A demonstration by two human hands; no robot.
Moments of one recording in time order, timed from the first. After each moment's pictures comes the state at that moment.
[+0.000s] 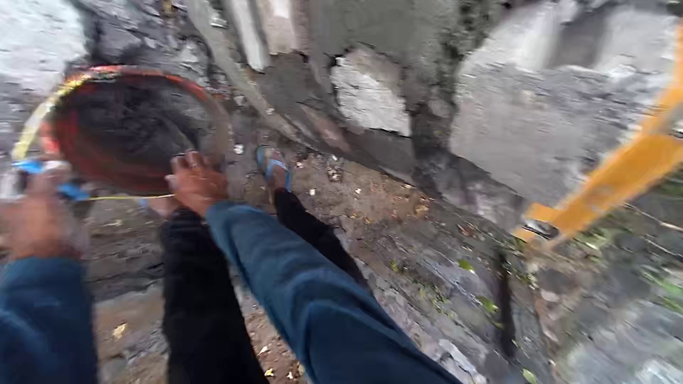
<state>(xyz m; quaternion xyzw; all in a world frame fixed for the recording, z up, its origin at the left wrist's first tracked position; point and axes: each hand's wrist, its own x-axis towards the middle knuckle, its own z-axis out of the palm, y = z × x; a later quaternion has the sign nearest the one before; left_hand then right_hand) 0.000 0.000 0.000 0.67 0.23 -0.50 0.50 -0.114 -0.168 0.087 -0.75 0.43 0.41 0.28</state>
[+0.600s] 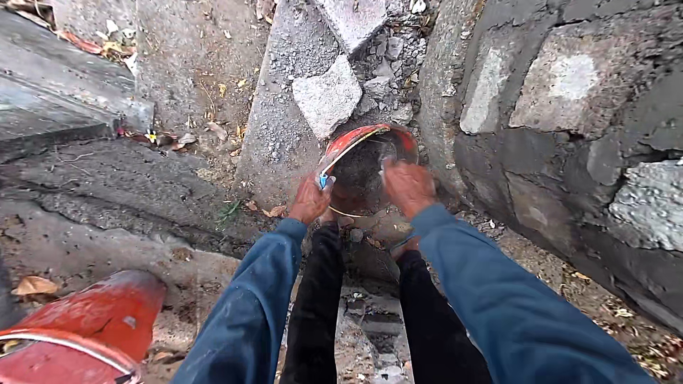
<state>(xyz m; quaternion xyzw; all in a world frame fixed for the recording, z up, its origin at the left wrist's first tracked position) 0.033 -0.068 0.069 0.78 -0.10 -0.53 0.31 -0.053 -0.265 0.104 -0.80 0.28 0.49 0.17</state>
